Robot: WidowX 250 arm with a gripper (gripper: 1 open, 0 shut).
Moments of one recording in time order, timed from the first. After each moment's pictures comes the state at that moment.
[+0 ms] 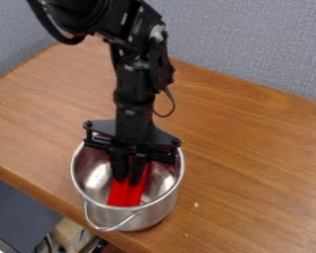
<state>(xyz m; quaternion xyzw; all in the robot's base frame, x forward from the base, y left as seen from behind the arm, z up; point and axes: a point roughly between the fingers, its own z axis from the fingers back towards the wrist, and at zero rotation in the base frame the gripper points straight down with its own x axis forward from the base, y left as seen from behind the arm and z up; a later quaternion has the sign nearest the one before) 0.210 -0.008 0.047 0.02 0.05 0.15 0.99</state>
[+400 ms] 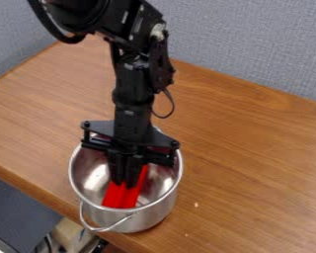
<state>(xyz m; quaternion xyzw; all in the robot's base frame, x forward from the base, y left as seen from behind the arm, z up) 0.208 -0.014 0.058 0.02 0.06 0.14 0.99</state>
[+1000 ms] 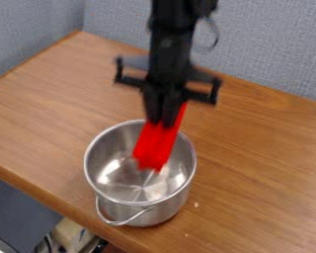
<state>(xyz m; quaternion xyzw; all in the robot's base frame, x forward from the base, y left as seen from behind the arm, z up) 0.250 -0.035 0.130 0.03 -0.01 0.10 0.99</state>
